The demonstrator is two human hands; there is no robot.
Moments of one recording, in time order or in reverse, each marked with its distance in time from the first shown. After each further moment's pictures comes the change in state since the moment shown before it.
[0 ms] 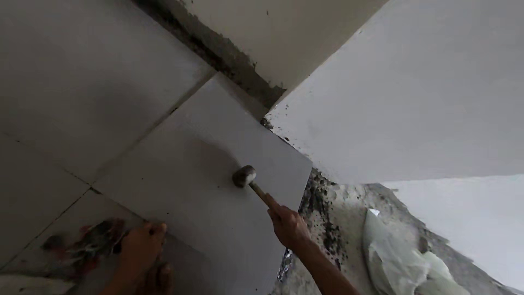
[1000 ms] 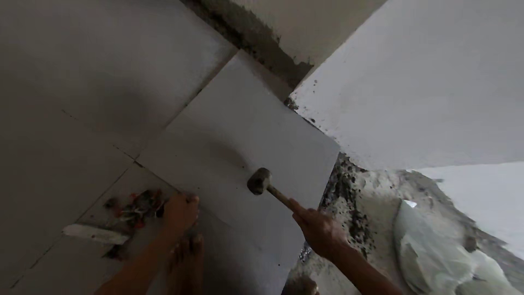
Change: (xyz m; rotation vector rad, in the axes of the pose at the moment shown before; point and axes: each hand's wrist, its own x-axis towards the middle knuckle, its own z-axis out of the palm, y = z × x) left_hand 0.001 0.036 -0.003 0.069 0.026 -0.062; right_hand -0.042 0.018 0.017 -0.061 0.061 -0.265
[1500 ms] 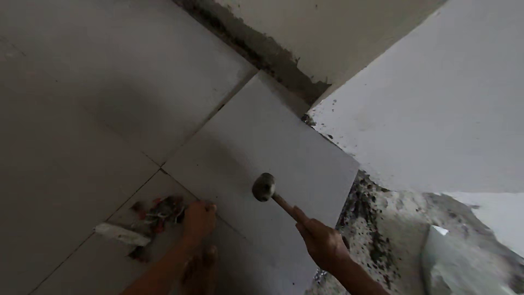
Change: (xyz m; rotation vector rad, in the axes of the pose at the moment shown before) left_hand -0.002 -0.004 -0.004 0.027 -0.048 0.024; right_hand 0.016 -0.038 0.011 0.086 0.104 -0.038
